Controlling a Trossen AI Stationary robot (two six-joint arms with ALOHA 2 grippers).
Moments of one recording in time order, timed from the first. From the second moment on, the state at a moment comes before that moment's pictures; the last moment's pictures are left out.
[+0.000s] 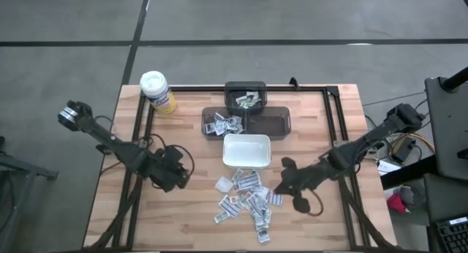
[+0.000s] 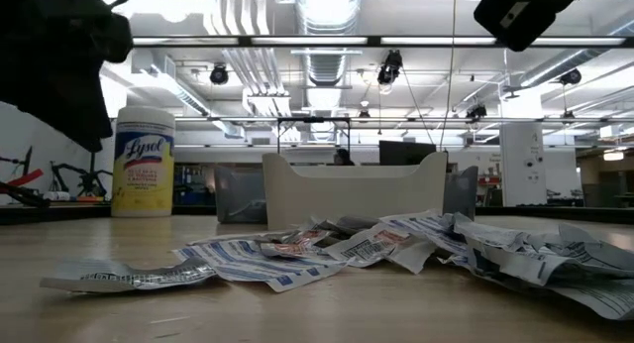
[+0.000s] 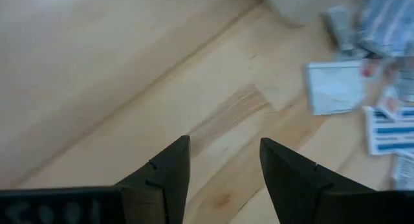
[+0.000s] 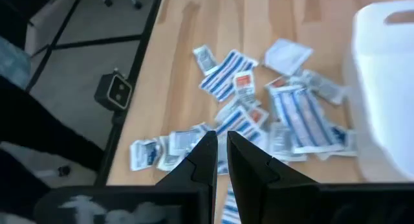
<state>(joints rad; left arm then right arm) -0.56 1.10 0.70 -0.77 -0.46 -1.38 0.53 1.25 0.86 -0.28 0.12 0.50</state>
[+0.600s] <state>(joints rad) -0.56 0.68 0.43 -0.37 -0.59 -0.87 0.65 1.64 1.13 -0.47 0.06 0.70</state>
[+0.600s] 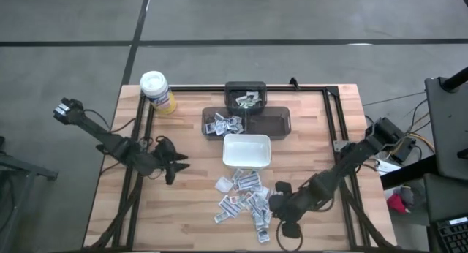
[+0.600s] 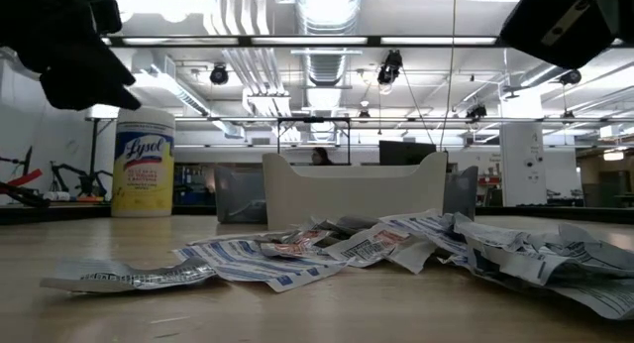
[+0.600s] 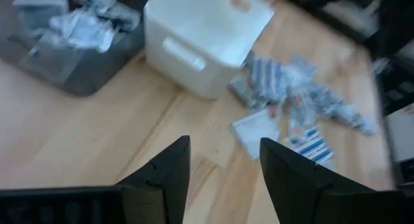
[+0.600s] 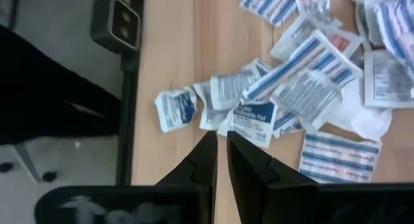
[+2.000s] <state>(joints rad) -0.56 0.46 0.36 -0.34 -0.40 -0.46 0.57 1.96 1.29 -0.61 -0.01 1.10</state>
